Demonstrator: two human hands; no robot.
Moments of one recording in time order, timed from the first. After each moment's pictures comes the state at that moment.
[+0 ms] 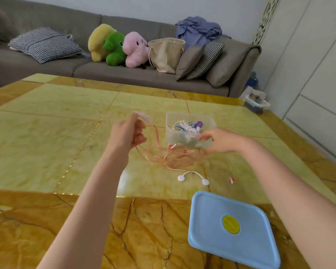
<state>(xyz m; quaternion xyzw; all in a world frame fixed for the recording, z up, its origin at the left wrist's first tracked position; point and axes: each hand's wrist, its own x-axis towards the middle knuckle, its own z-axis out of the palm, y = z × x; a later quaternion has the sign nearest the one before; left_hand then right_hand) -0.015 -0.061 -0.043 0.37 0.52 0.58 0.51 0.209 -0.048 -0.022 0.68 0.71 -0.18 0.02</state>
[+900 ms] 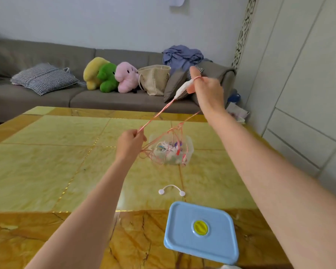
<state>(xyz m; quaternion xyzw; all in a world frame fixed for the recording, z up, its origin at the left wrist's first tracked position) 0.033 -0.050 -0.010 0.57 0.61 0.48 0.26 0.200 -0.070 0.114 0.59 0.57 -0.14 -0.55</state>
